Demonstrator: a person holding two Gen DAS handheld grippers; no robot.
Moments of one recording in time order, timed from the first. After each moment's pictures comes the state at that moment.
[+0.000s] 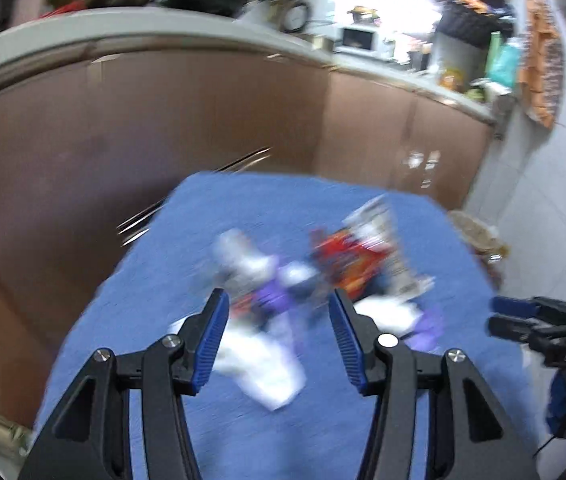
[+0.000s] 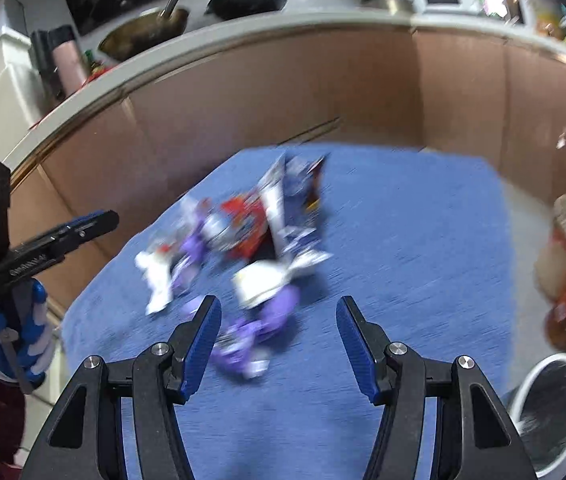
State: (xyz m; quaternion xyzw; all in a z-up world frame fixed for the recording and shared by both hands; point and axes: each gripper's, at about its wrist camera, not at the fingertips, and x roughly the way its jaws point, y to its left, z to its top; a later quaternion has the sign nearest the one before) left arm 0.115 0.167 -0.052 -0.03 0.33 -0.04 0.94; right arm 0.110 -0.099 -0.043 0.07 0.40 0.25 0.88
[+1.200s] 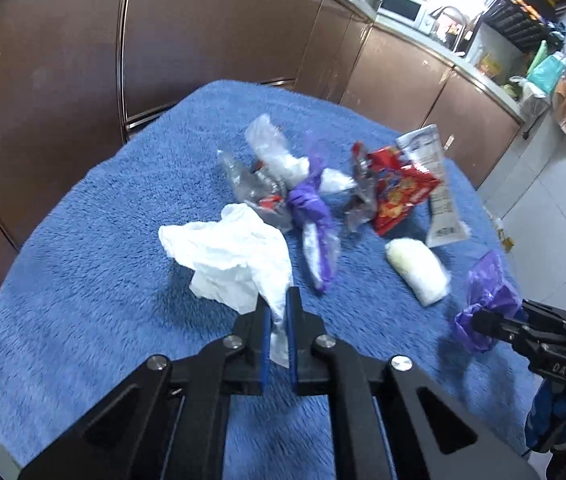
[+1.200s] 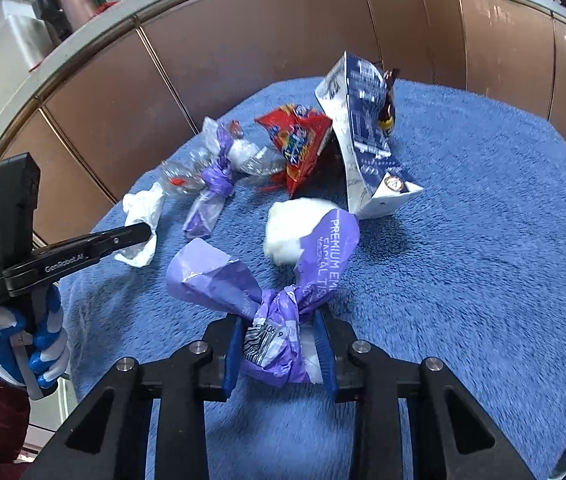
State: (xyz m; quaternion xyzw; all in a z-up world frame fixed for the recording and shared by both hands) left arm 0.115 0.172 -0.110 -0.11 0.42 -0.05 0.90; right arm 0.122 -0.054 -0.089 0.04 0.46 0.29 0.84
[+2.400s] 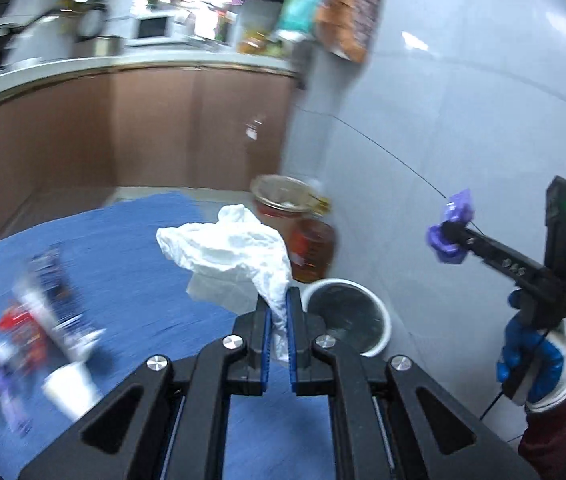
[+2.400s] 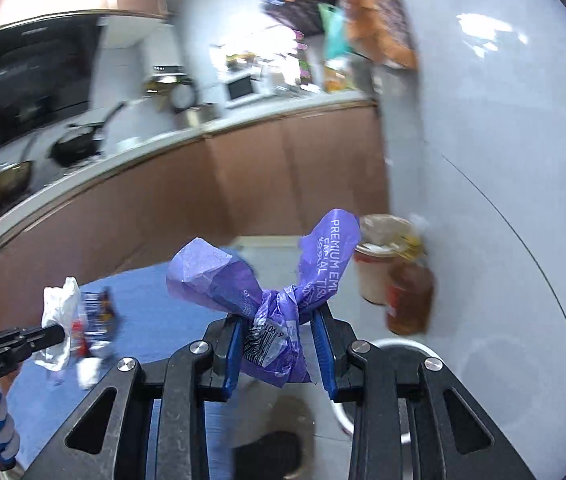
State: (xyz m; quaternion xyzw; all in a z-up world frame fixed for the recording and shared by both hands) left arm 0.106 -0.141 0.008 0.04 0.33 -0.38 0.86; right arm -0.029 -0.338 0.025 0.15 0.25 -0.10 0.95
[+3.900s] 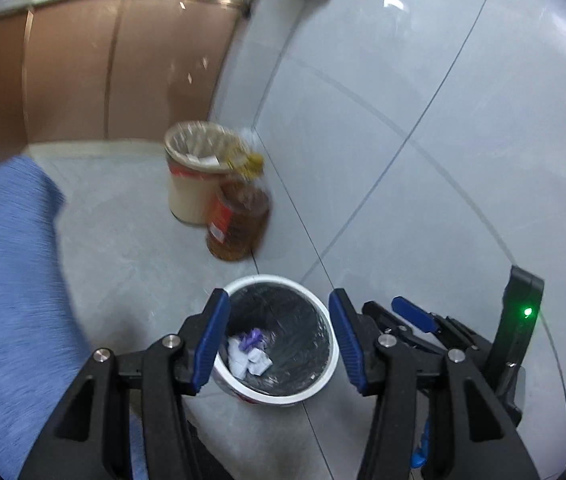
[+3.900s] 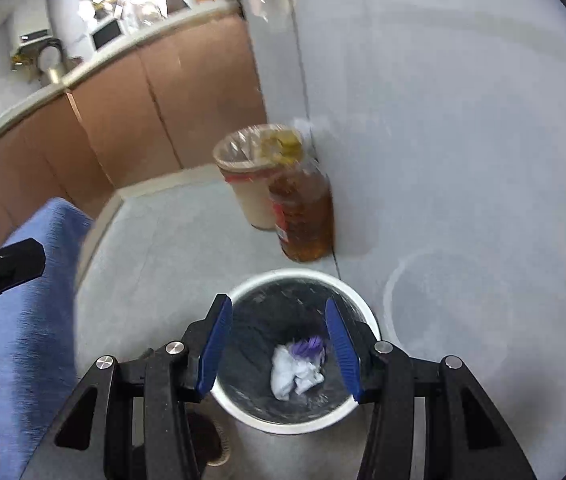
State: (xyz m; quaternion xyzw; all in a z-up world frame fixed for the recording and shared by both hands) left arm 0.184 -0.321 -0.060 0.01 0.41 -0.45 0.79; right arm 0.009 -0.448 -0.110 0.19 0.36 -0.25 0.88
